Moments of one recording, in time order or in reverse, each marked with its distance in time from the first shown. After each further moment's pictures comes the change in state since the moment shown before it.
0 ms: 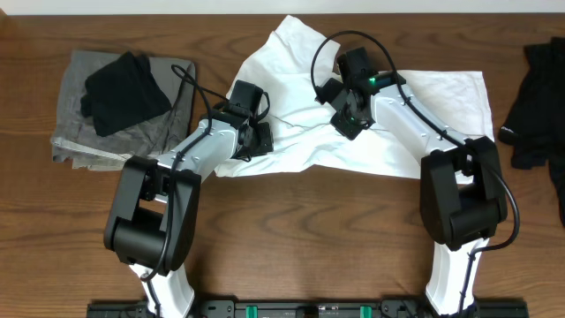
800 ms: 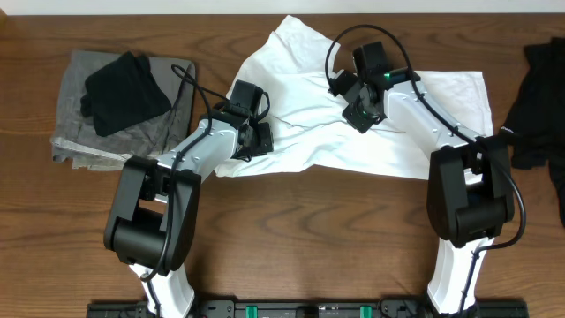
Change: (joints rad) left arm 0.000 0.000 0.000 0.000 0.000 0.000; right arm -0.064 0.000 -0.003 0.039 0.019 -0.017
